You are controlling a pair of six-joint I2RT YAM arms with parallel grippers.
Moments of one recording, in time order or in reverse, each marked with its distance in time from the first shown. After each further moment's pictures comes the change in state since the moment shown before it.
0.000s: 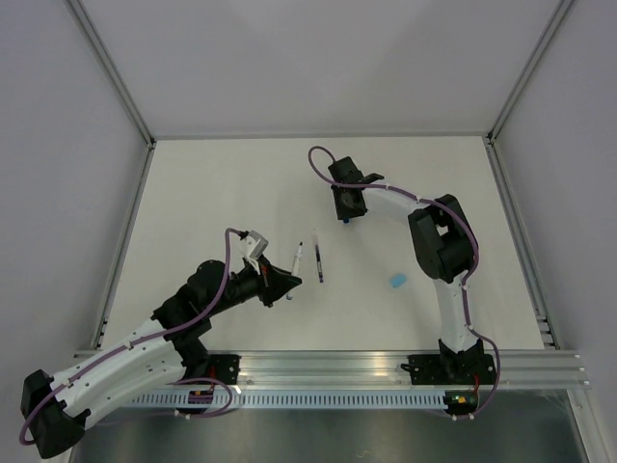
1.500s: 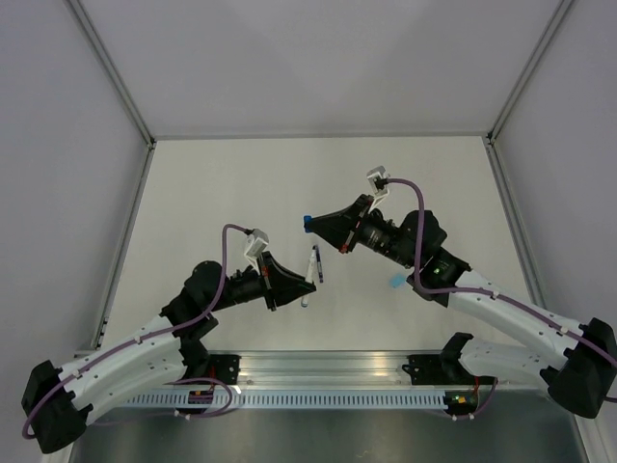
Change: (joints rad) left arm 0.000 0.075 -0.042 0.309 0.239 -0.174; right arm 0.286 -1.074 -0.754 0.821 -0.431 0.315
